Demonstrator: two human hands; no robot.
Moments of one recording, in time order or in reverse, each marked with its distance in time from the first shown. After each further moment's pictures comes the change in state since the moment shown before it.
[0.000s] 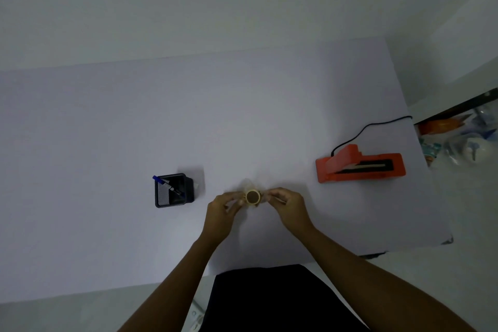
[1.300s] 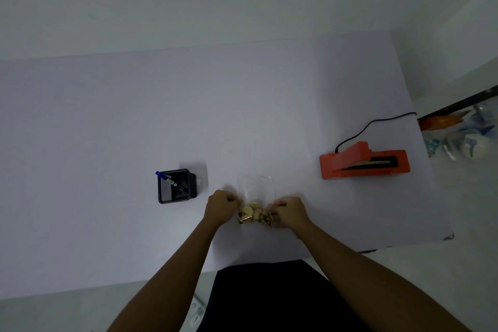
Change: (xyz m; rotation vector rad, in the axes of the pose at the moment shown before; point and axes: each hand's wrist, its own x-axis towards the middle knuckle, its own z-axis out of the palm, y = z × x) left_hand 0.027 -0.014 -0.006 0.226 -0.179 -0.337; right_hand 0.002 0.017 0.014 -0.062 -0.010 0.516
